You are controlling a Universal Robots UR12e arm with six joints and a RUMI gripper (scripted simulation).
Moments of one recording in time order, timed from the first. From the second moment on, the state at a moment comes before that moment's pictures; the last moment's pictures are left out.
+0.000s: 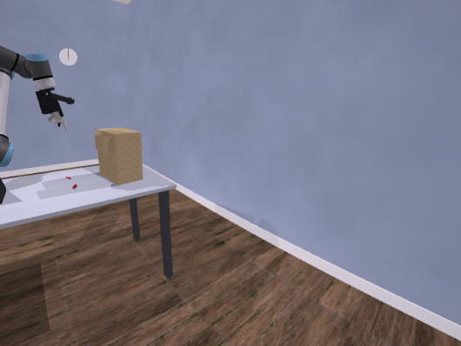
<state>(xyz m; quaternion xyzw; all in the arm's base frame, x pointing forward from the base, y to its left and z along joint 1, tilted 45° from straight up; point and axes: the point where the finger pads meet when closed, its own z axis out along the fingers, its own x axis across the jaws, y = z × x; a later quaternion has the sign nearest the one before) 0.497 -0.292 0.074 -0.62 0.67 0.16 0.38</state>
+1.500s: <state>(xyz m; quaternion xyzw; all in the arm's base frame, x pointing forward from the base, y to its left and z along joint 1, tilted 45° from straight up) 0.545 -0.257 0.044 -0.47 0.68 -0.06 0.55</state>
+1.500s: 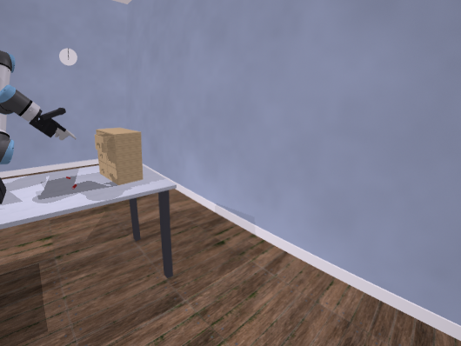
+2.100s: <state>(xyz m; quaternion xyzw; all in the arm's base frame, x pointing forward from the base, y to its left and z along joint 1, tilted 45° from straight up) 0.557 -0.249 0.035 -0.43 0.68 -0.11 0.59</state>
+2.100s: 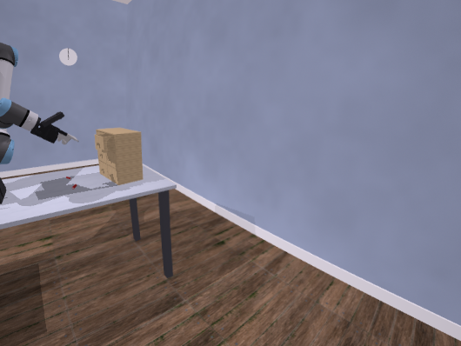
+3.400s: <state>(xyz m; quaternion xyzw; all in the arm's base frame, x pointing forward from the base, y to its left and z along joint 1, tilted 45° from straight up) 0.569 -0.242 0.027 -0.39 0.67 -0.16 0.62</state>
